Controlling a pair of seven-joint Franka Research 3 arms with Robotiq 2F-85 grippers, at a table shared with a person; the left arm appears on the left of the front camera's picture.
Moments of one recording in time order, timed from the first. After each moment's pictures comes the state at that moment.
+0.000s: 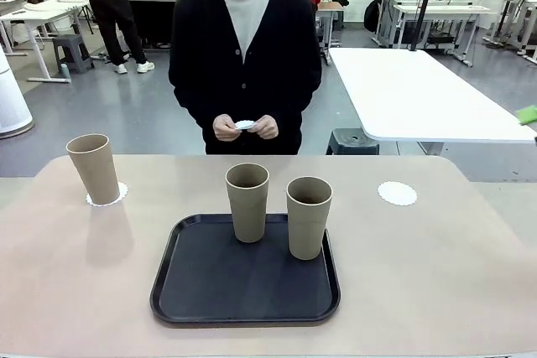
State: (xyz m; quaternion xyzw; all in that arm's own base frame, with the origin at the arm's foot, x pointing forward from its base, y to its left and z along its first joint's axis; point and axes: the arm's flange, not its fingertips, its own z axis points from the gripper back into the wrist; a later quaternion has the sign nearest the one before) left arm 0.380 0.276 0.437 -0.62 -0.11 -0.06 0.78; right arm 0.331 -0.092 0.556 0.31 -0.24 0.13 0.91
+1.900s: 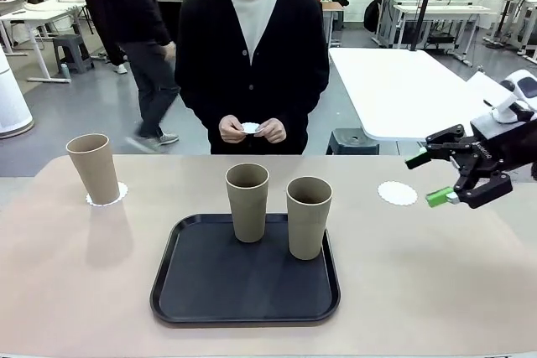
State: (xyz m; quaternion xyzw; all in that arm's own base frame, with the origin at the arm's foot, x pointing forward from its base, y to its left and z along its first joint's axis) left arm 0.380 0.276 0.437 -0.62 -0.11 -0.06 0.78; right arm 0.349 0.009 0.437 0.35 -0.38 0.62 0.59
